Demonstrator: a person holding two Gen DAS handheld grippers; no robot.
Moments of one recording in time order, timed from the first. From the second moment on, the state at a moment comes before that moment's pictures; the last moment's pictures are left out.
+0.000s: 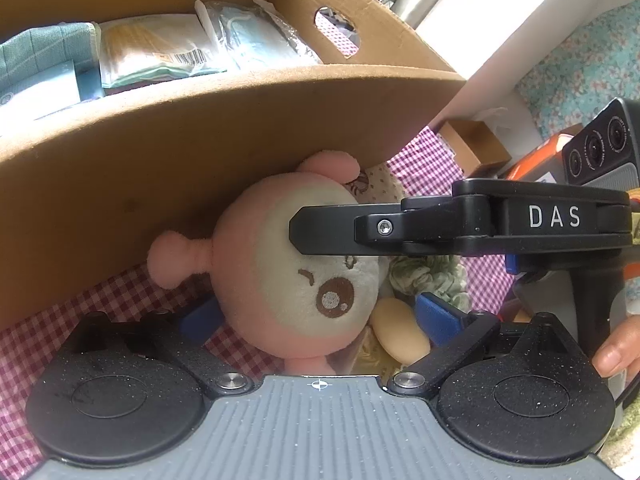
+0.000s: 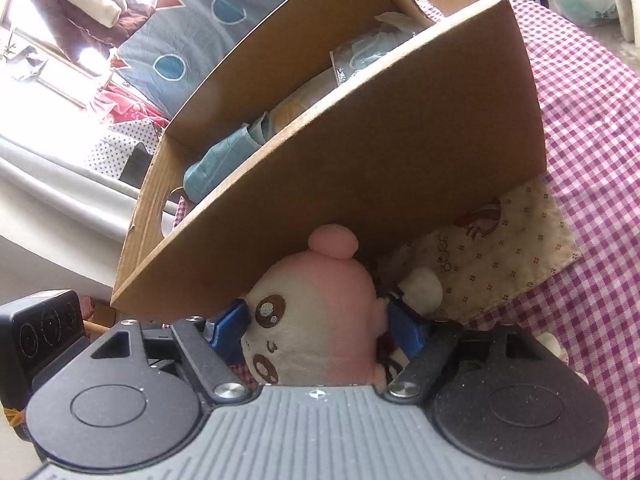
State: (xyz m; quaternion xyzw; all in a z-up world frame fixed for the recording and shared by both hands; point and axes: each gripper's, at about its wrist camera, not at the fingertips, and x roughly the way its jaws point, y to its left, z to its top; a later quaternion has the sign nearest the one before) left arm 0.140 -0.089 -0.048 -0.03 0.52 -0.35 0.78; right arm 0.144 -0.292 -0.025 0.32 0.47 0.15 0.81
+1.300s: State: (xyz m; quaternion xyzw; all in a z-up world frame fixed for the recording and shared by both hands) left arm 0.242 -0.071 0.036 -0.12 0.48 -0.32 0.81; right arm 0.265 -0.276 0.085 0.25 0.45 0.24 0.82
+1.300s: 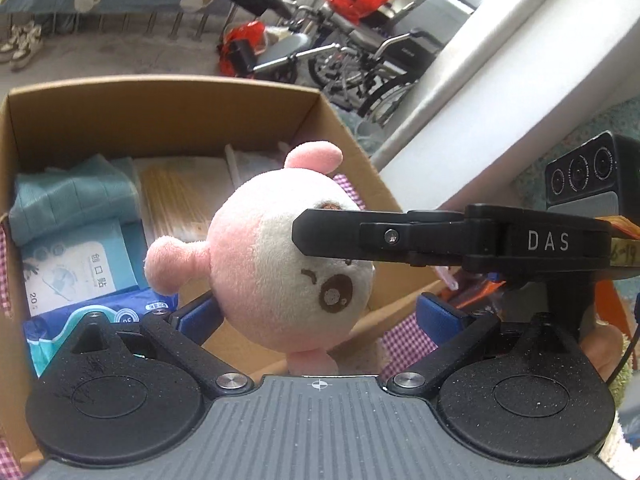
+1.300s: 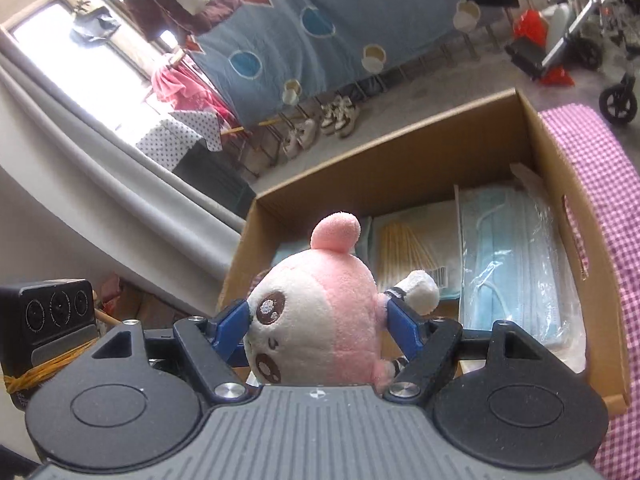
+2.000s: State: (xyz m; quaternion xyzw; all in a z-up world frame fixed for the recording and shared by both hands) left arm 0.296 -0.078 -0.035 -0.13 0.59 -0.26 0.75; right arm 0.350 -0.269 -0.009 0.23 0.58 0.22 0.75
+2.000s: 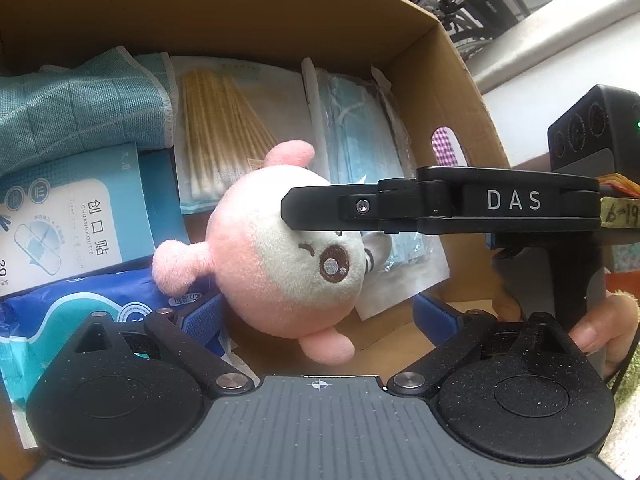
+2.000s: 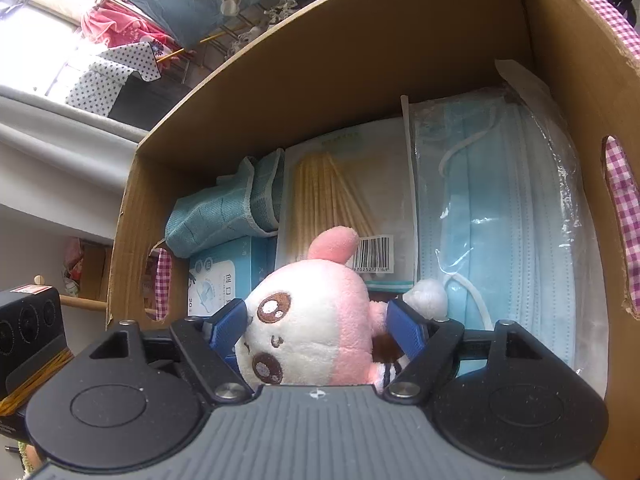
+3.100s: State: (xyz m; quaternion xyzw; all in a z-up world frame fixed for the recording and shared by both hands) left arm 0.091 -0.016 0.049 -0.08 0.37 -0.31 0.87; right arm 0.107 -0.285 0.159 0.06 0.30 0.10 0.95
